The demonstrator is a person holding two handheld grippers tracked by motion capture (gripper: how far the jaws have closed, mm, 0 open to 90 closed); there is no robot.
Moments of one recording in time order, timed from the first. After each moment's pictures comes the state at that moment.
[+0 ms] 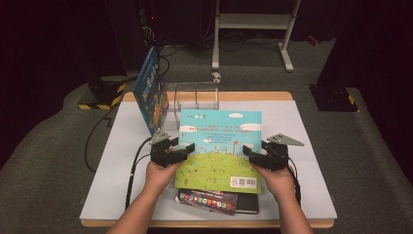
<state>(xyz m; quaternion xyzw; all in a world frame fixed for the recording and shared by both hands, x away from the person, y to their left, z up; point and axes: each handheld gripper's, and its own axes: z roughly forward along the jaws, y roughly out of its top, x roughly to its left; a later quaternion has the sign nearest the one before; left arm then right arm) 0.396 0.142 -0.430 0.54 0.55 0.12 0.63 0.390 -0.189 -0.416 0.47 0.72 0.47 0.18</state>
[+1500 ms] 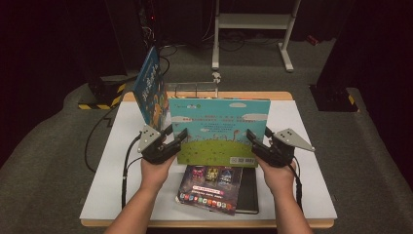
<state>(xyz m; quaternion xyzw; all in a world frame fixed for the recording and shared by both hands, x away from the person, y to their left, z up) 0.375 0.146 -0.386 0.48 0.47 0.24 0.70 0.371 -0.180 -0.371 0.44 0.66 0.55 0.28</state>
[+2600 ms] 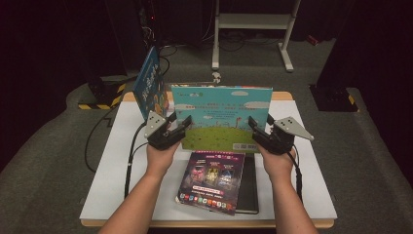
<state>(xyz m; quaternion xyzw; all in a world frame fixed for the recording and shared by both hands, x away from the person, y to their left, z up) 0.414 0.138 -0.380 0.48 0.45 0.25 0.71 0.400 -0.181 -0.360 0.43 0.64 0.55 0.32</state>
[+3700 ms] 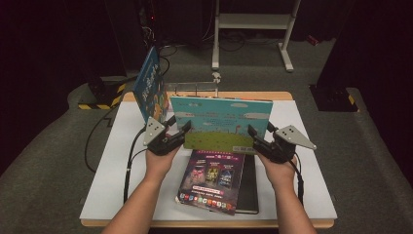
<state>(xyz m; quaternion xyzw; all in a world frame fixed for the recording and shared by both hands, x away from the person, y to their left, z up) 0.400 0.142 -0.389 0.47 0.43 0.25 0.72 0.382 -0.186 -0.371 0.41 0.65 0.57 0.31</state>
